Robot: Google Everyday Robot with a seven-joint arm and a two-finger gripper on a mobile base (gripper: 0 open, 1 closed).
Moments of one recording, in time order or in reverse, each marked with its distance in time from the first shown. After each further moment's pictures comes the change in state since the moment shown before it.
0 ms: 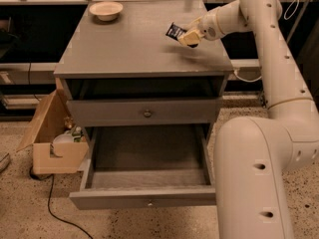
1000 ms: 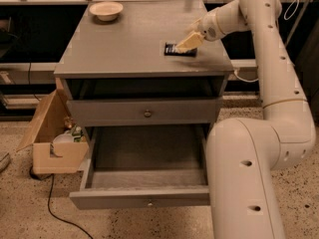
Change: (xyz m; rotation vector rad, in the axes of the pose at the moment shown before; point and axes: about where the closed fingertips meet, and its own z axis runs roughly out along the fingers) arm 0.006 0.007 0.004 -0.041 0.032 -0.002
